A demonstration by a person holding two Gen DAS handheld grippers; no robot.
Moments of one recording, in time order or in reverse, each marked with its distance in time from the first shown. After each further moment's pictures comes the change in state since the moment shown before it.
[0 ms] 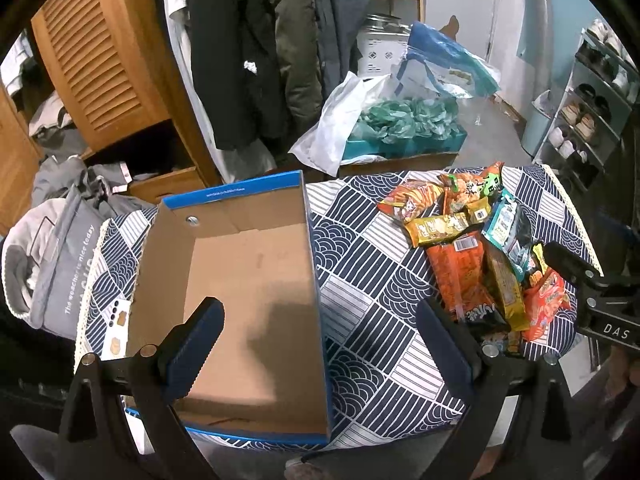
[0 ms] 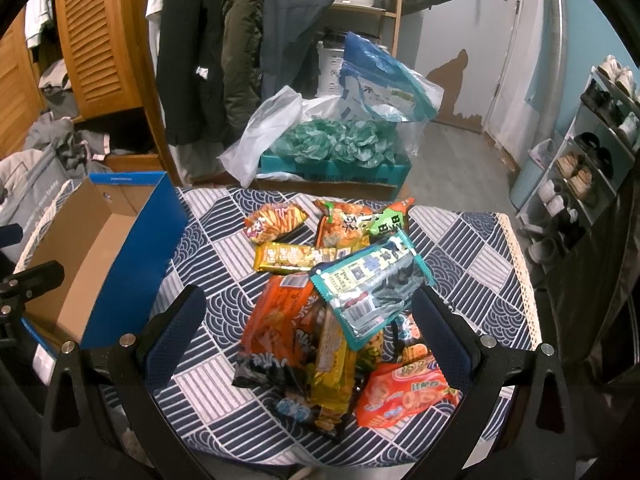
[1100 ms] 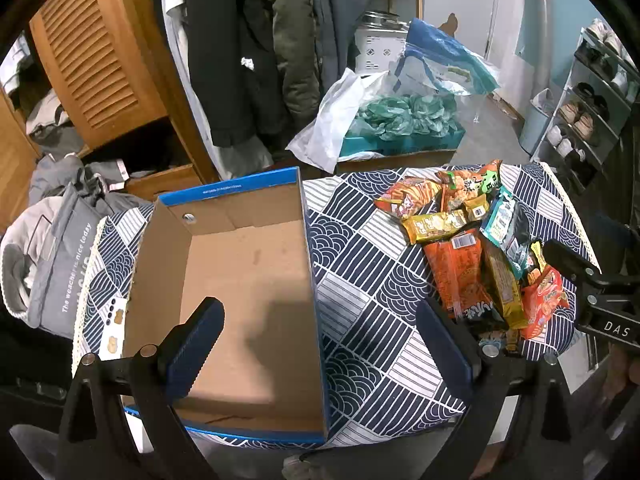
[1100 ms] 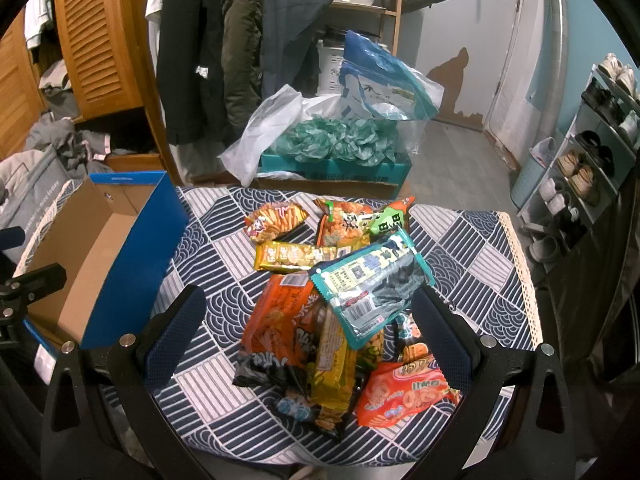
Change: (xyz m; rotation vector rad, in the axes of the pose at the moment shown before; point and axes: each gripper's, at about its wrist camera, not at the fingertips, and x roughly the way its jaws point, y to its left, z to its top) left arm 0.000 -0.001 -0.001 -0.010 0.016 -0.008; right arm 0.000 0.000 0.001 0.003 0.006 0.003
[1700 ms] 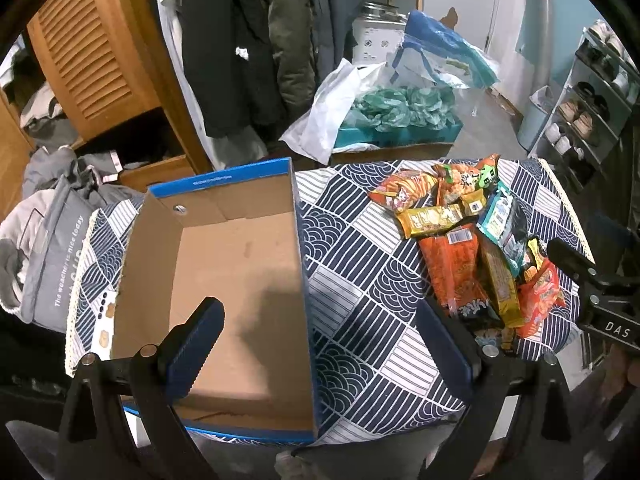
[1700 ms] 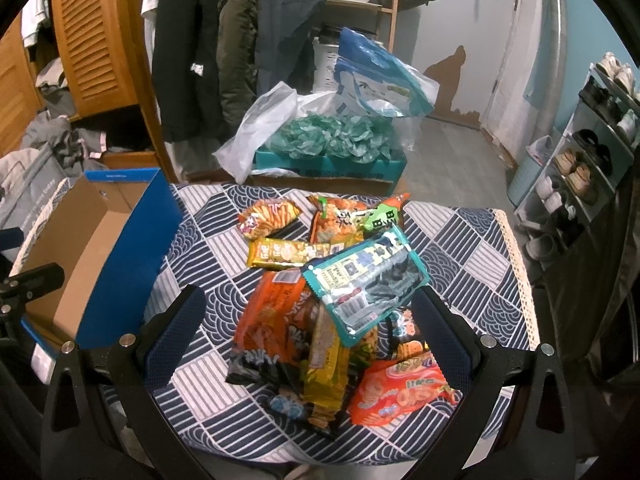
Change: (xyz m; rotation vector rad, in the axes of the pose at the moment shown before) left arm 0.009 -0.006 0.003 -0.009 0.039 -0.021; right arm 0.004 -0.005 -0.009 0.002 0.007 -0.011
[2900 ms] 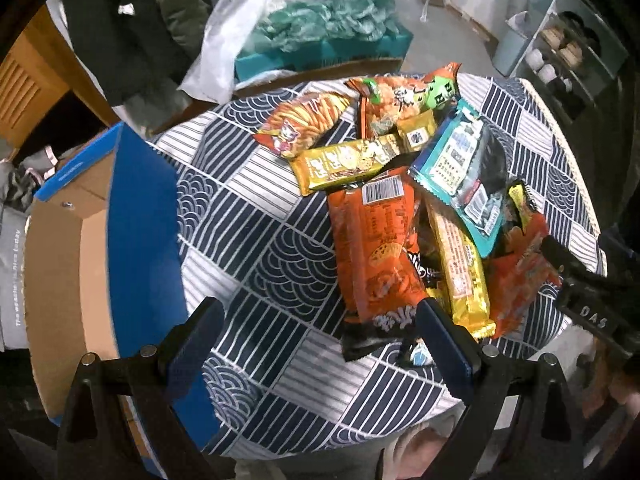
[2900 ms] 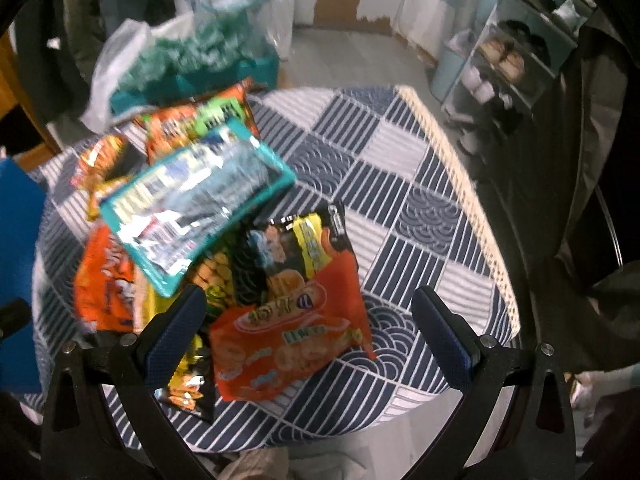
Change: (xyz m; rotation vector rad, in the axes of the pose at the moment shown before) left arm 0.103 -0.117 0.019 0.111 0.274 -0.082; right arm 0.075 -0.119 -0.053 0.257 0.299 -0.228
